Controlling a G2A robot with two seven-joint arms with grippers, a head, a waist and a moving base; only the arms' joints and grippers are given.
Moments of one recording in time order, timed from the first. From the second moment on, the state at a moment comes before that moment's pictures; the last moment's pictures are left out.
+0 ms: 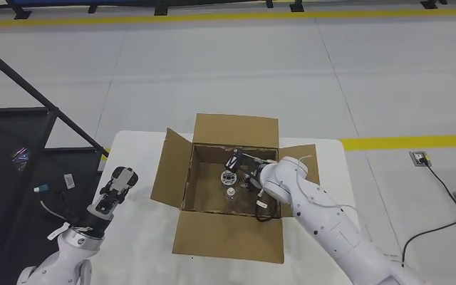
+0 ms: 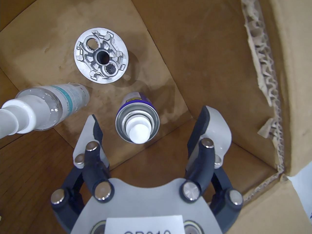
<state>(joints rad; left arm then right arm) 1.46 -1.28 -1.84 -2.00 0.05 -0.31 -0.51 -0.45 -1.39 0.75 -1.10 -1.23 -0.32 0.94</state>
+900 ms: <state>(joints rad) 1.46 -1.28 -1.84 -2.00 0.05 -0.31 -0.51 -0.91 -1.26 1.23 -2.00 -1.48 -0.28 1.02</state>
